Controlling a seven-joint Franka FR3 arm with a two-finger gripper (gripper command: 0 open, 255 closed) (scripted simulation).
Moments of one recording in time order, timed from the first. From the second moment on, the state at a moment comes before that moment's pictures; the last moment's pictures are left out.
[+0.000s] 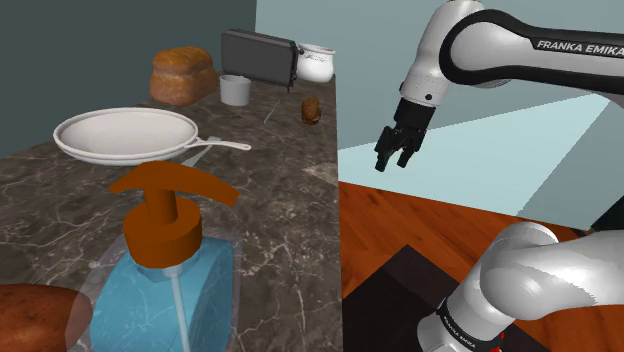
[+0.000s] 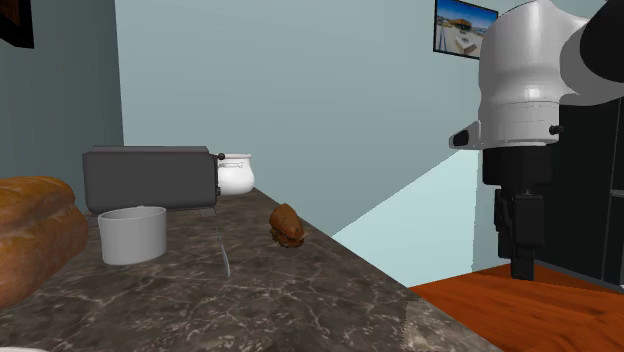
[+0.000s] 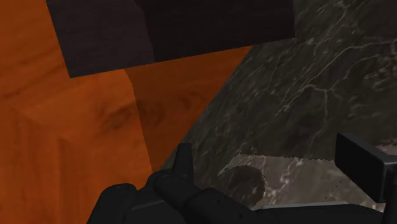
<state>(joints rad) 0.01 -0.78 0.03 -2.45 0.11 1.66 0.12</state>
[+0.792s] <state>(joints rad) -0.04 -0.39 0.10 -2.15 0.05 1.77 0.26</state>
